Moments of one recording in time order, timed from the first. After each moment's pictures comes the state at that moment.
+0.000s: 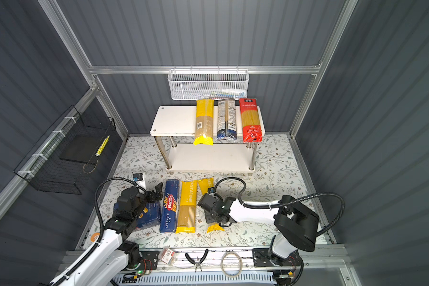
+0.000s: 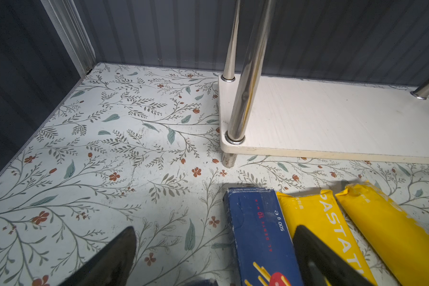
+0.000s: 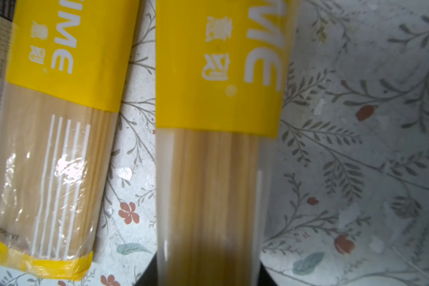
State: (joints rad) left arm -0.28 0.73 0.28 0.08 -0.13 -0.15; right arm 1.09 1.53 0.82 -0.42 0.17 0.76
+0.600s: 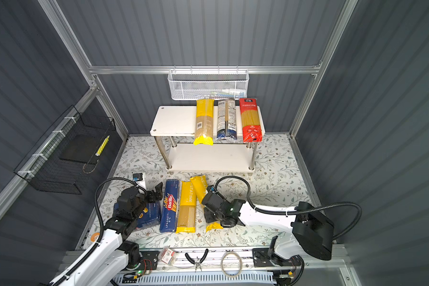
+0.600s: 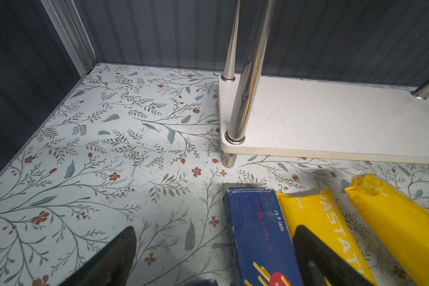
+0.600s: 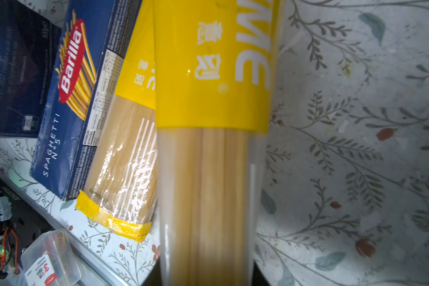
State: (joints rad) left arm -0.28 0.73 0.28 0.08 -0.13 -0.15; right arm 1.09 1.39 0.77 -0.32 0.10 0.72
